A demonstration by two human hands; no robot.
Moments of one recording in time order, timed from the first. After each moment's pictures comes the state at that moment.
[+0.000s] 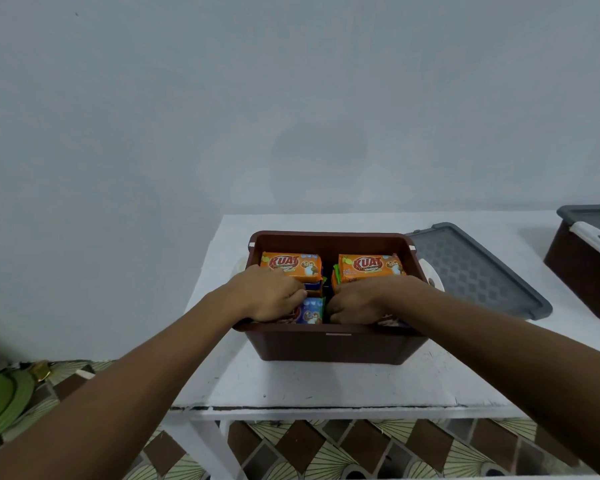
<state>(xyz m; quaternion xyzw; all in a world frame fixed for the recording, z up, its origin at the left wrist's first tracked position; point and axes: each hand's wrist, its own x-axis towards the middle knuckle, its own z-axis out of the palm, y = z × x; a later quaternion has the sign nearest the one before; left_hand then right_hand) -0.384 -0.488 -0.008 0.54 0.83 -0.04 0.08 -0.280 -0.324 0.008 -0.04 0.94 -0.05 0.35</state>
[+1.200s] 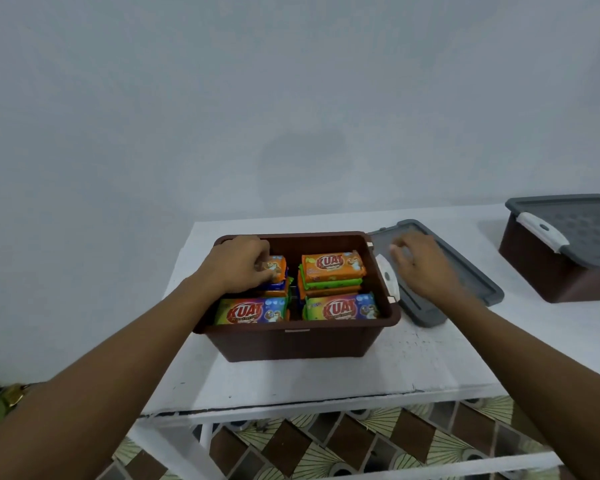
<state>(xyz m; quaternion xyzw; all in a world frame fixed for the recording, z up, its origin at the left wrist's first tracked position) -0.402 -0.455 0.006 0.48 0.87 0.05 -0.05 -0.195 -0.188 -0.024 0.21 0.93 -0.19 -0.24</state>
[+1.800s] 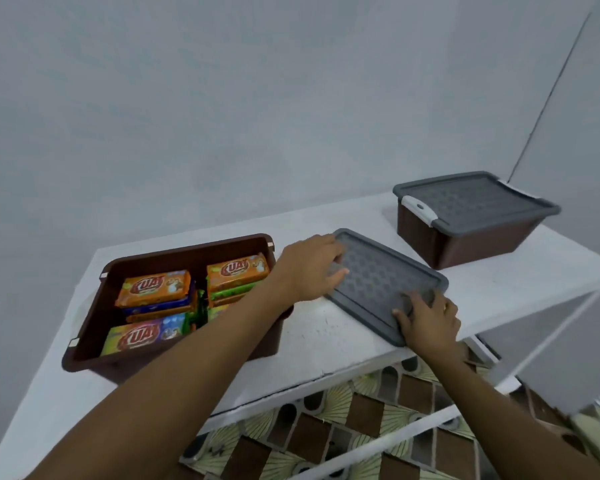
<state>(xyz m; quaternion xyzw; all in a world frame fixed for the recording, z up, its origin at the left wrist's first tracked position) -0.229 -0.271 0.009 0.68 0.72 0.17 -0.05 -0.020 -0.144 -0.118 0.54 0.82 -0.13 -0.15</state>
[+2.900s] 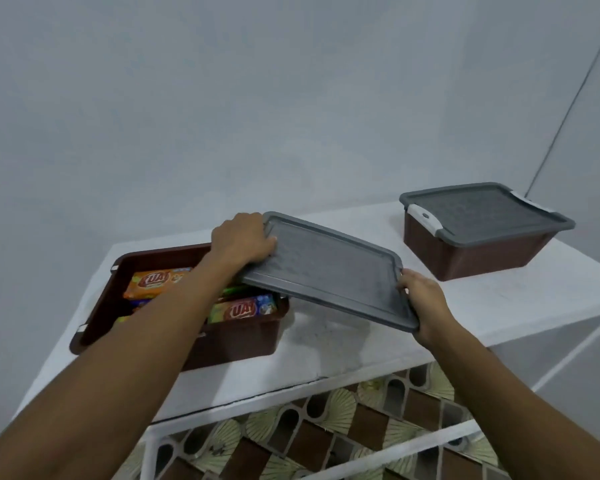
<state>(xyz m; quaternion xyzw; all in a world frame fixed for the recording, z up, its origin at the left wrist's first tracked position) -0.287 -0.302 0.054 0.38 0.92 0.08 -0.04 -0.045 -0.150 -0.031 0.45 0.54 -0.65 -0.29</state>
